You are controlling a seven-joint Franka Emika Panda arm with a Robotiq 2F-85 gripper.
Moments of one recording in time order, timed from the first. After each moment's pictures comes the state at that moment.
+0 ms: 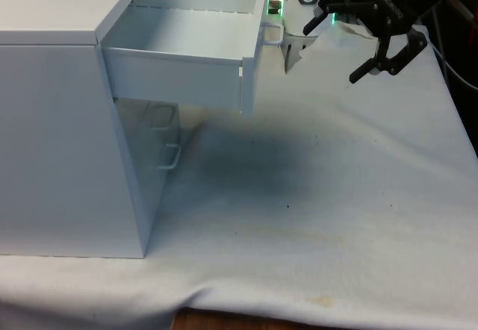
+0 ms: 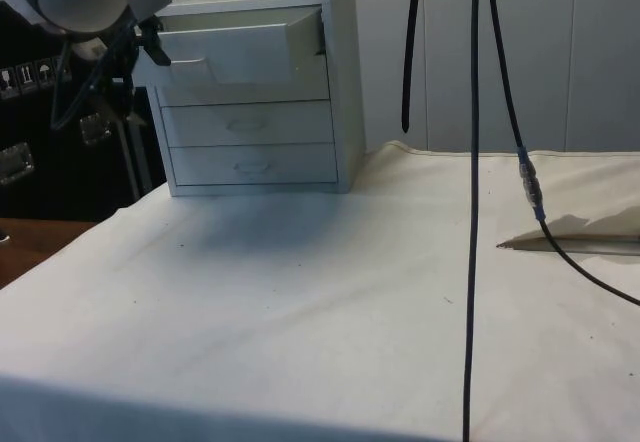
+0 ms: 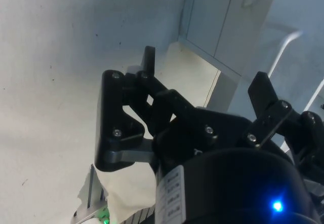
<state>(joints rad) 0.85 0.89 -0.88 -1.25 -0.12 1.80 0.25</state>
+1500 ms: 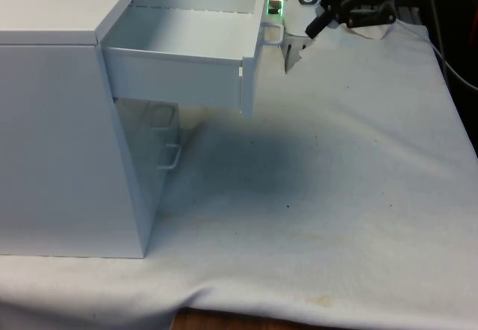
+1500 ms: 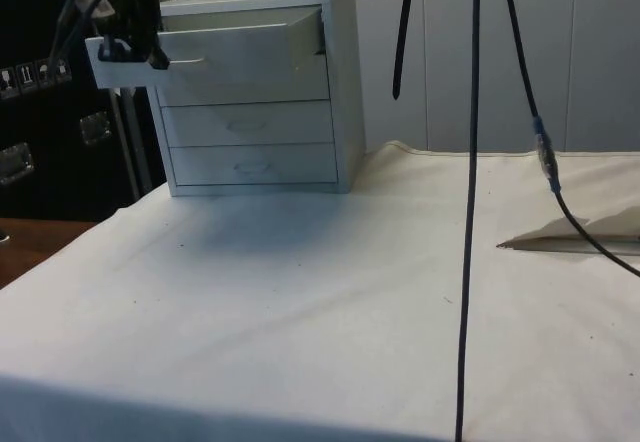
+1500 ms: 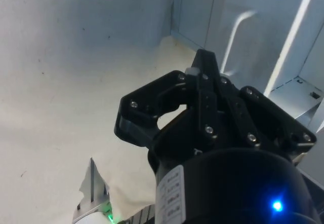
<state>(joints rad) 0.85 0.81 -0.90 -1.27 -0.12 1.79 0.25</state>
